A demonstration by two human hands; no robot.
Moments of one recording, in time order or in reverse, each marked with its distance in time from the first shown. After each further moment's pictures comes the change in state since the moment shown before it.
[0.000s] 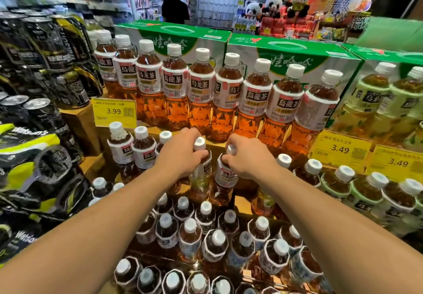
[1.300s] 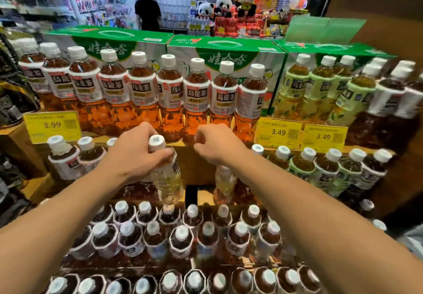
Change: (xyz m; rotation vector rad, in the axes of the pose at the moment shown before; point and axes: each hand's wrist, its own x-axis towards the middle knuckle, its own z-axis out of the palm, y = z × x) left_hand -0.023 0.038 -0.035 -0.046 0.019 0.189; right_hand -0.021 0.031 -0.038 0.052 0.029 -0.032
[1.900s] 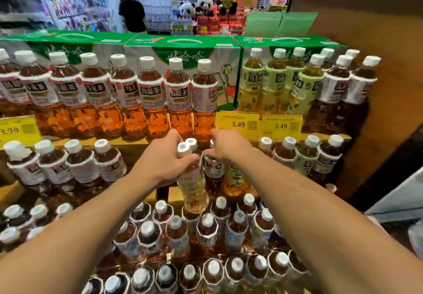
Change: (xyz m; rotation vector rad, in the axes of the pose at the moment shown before) left_hand -0.001 0.117 0.079 -0.036 -0.142 0.025; right_hand -0.038 0.117 -0.012 -0.199 -0.037 0.195
